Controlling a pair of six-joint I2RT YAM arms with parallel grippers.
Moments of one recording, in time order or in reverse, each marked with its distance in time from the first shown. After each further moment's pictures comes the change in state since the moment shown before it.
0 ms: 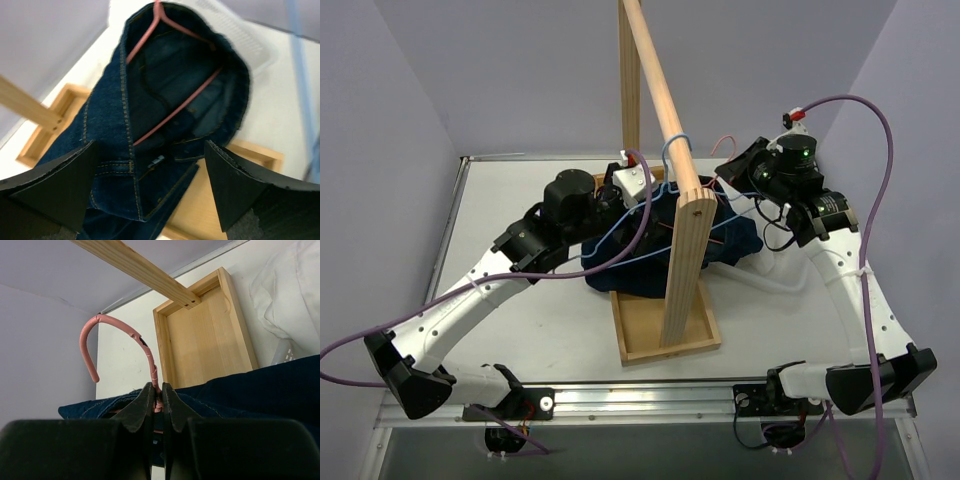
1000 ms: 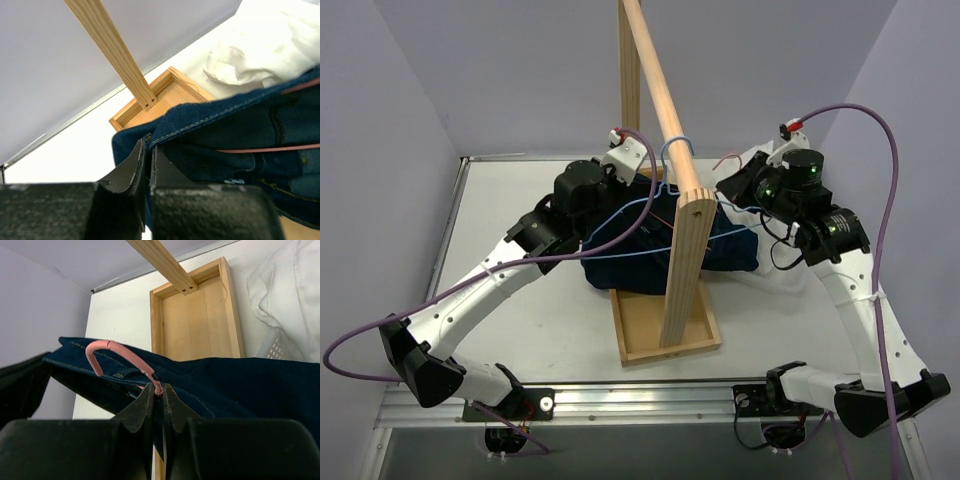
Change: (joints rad) left arm 0.007 0.076 0.039 0.072 -0.524 0.065; right arm 0.030 -0.097 -0.041 -0.060 -0.008 -0.113
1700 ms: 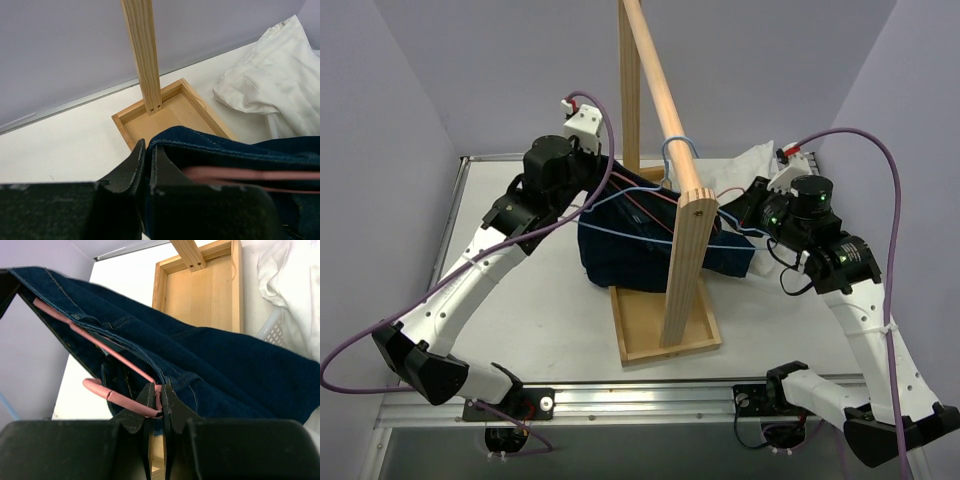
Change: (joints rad) left arm 0.175 0.010 0.097 -0.049 0.084 -0.201; right arm 0.007 -0.162 -0.147 -0.030 -0.095 -0.130
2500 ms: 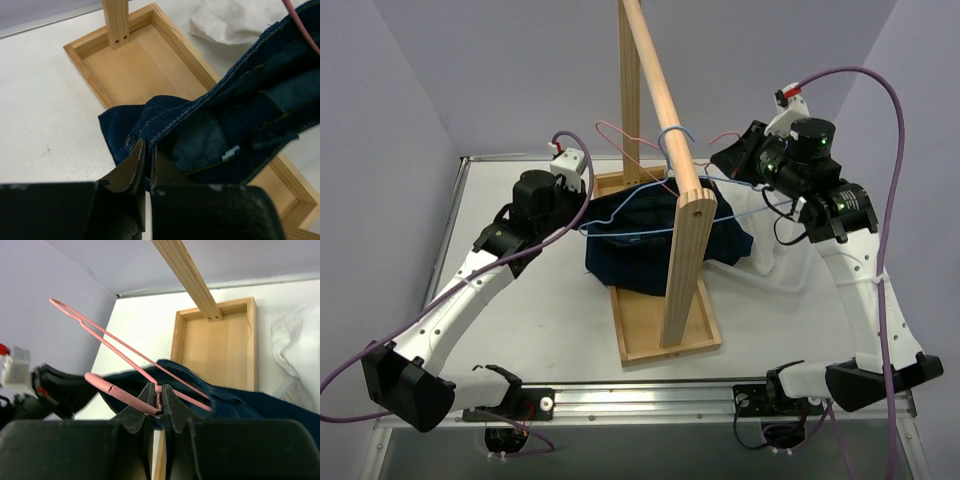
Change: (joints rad) left arm 0.119 -0.139 -0.334 -0.006 0.266 -0.142; right arm -0.003 0.268 0.396 -0.019 -0.008 -0.008
